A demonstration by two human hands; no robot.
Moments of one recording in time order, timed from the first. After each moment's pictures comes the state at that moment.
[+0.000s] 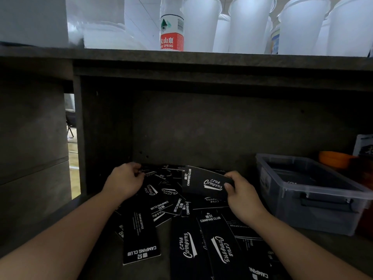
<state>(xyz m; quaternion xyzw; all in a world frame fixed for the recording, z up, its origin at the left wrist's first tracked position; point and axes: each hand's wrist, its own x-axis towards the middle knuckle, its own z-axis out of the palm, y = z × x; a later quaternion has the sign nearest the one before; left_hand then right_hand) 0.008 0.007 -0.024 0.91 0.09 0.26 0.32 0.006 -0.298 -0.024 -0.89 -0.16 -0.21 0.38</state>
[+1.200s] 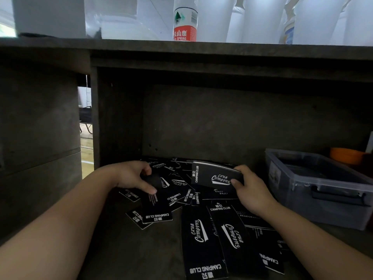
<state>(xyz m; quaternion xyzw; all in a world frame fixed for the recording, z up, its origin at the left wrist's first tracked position) -0.023 0.022 0.004 0.97 -0.01 -0.03 0.24 0.006 -0.299 -0.023 -0.91 -0.15 -0.18 0.35</state>
